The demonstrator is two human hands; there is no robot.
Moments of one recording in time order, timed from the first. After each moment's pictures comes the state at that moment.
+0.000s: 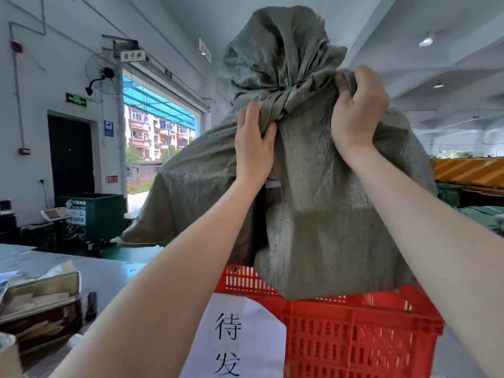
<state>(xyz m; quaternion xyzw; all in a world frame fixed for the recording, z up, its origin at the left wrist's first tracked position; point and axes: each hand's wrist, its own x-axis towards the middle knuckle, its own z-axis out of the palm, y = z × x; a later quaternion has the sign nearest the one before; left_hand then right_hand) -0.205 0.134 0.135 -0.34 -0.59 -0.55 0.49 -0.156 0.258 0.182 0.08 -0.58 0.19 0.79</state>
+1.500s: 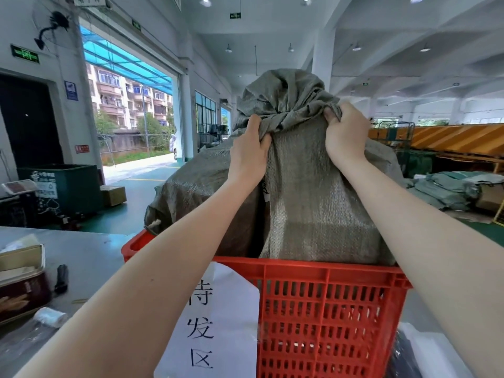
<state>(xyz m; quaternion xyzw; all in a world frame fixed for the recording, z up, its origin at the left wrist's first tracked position) -0.241 0.184 0.056 -0.32 -0.74 -0.49 0.32 -0.192 0.332 0.088 -0.07 -0.77 0.27 0.58</state>
